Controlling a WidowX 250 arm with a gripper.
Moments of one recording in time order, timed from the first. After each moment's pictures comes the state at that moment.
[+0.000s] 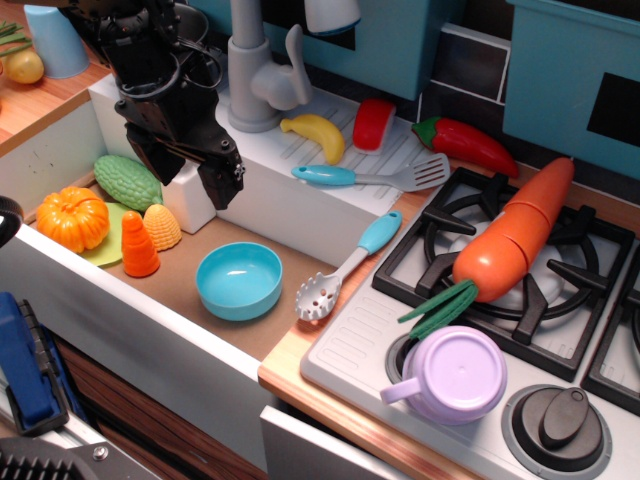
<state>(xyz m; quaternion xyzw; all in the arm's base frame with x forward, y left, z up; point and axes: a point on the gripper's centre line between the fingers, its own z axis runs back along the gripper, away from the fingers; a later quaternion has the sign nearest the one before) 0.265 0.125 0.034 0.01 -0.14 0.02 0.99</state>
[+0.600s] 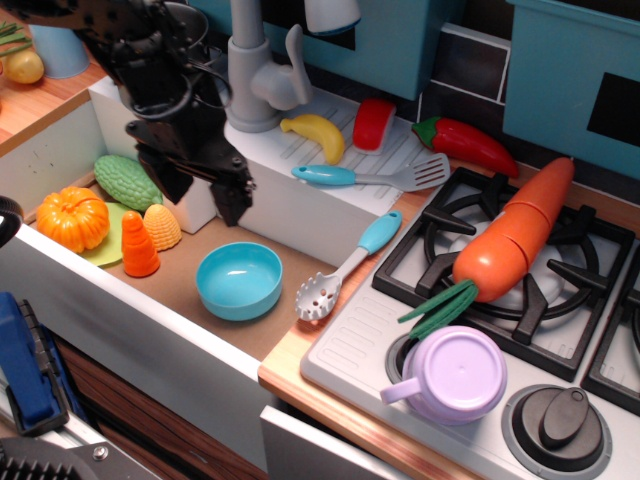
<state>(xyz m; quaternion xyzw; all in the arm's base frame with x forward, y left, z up) 0.270 0.107 0.013 -0.01 -0.12 0.04 0.99</state>
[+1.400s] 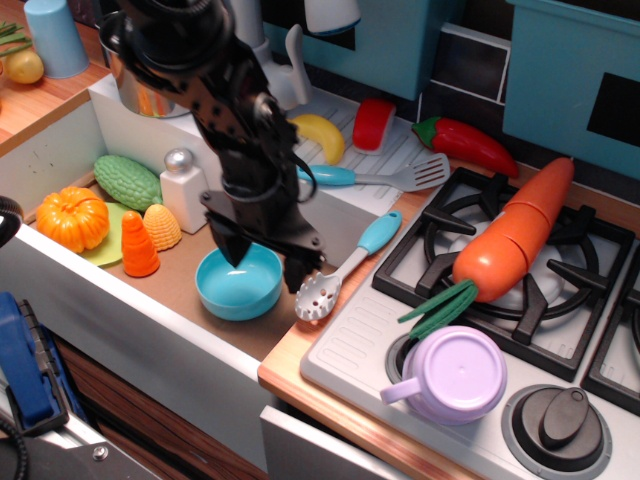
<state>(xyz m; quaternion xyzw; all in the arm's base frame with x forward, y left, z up) 0.273 0.065 -0.036 0.02 -0.11 0.05 0.99</state>
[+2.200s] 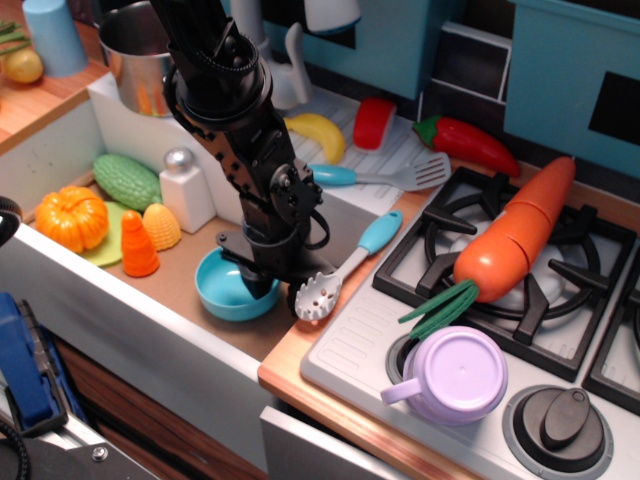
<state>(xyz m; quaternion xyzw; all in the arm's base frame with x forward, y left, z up) 0.282 0.057 -0.074 0.03 -0.12 0.09 0.99</state>
